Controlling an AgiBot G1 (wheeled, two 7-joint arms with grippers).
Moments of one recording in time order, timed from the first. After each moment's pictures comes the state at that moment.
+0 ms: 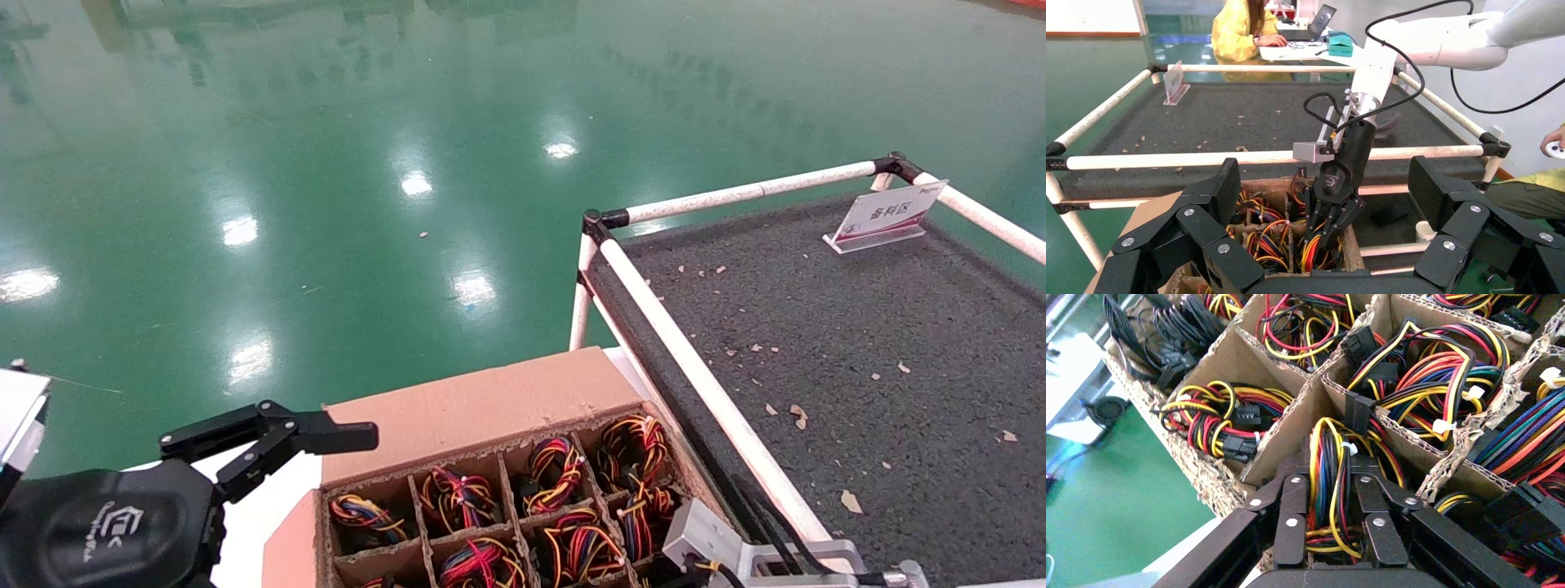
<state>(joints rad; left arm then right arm) -1.10 0.57 0.37 -1.26 0.66 1.46 -0.13 1.10 -0.74 -0.58 1.25 -1.30 -1.26 0.62</state>
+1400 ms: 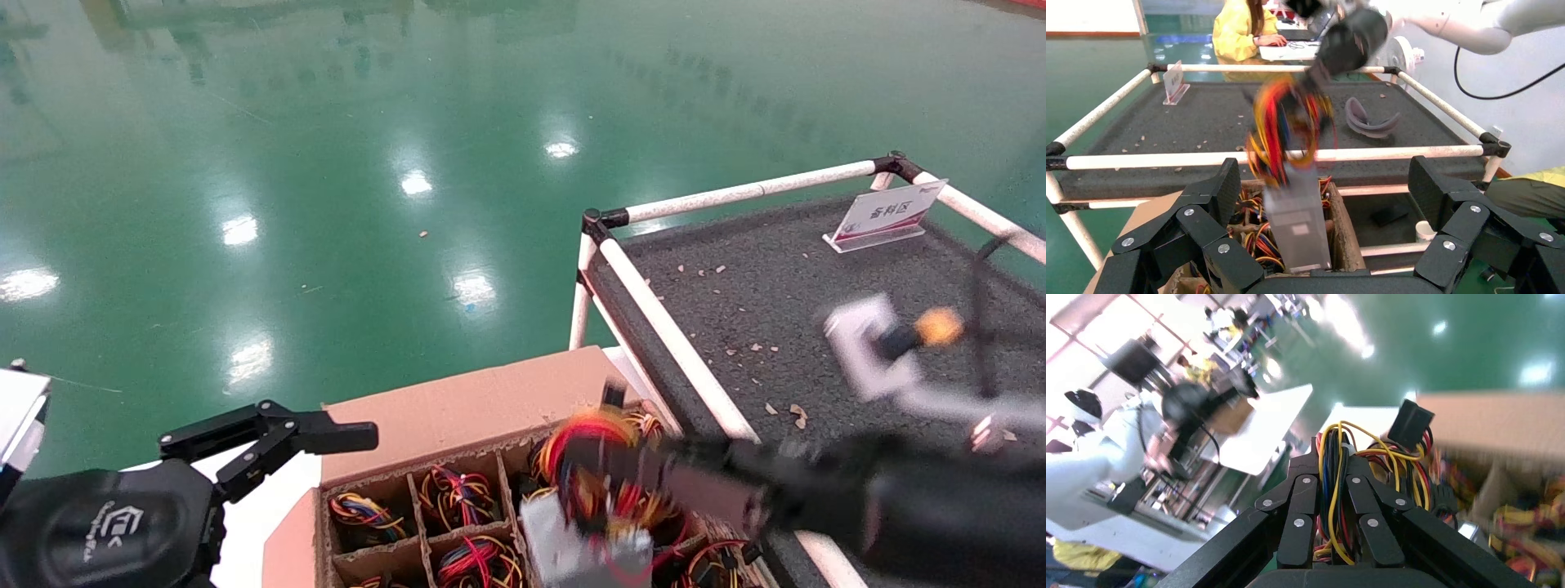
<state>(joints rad) -1.10 0.57 0.37 -1.26 0.66 1.46 -0.13 1.15 -0.63 -0.36 1.29 -0.82 -1.31 0.88</state>
